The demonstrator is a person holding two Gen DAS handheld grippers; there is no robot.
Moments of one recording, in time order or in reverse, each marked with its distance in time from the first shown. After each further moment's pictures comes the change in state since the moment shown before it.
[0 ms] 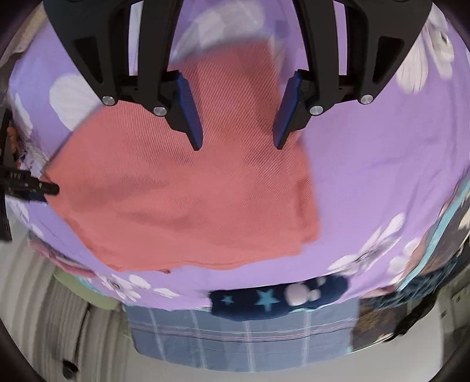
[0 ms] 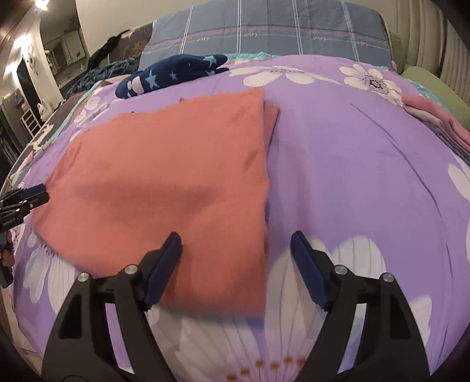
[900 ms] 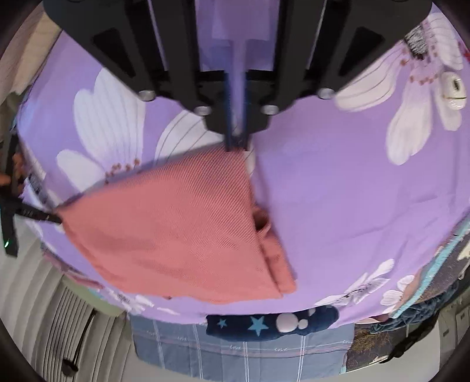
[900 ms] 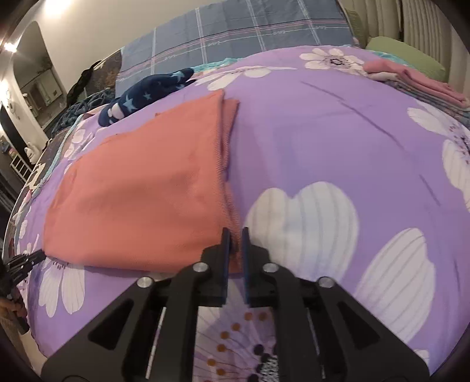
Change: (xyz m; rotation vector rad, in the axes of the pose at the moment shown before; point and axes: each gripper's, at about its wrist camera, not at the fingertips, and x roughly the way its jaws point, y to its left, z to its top) left arm -0.018 0.024 -0.057 0.010 0.089 -0.030; right arm -0.029 -0.023 -0.027 0.198 -0.035 -0.025
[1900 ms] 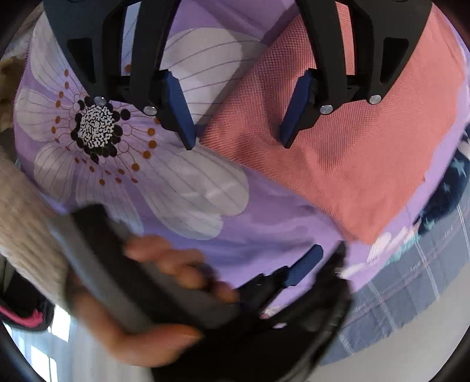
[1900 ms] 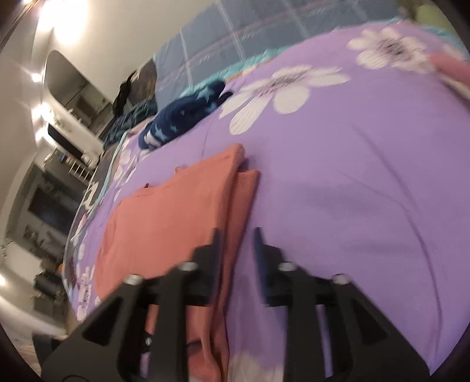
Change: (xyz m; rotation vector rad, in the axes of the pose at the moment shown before) left arm 0.091 -0.335 0.088 0.637 -0.030 -0.272; right arm 0.079 -0.049 0.140 0.039 0.144 0.404
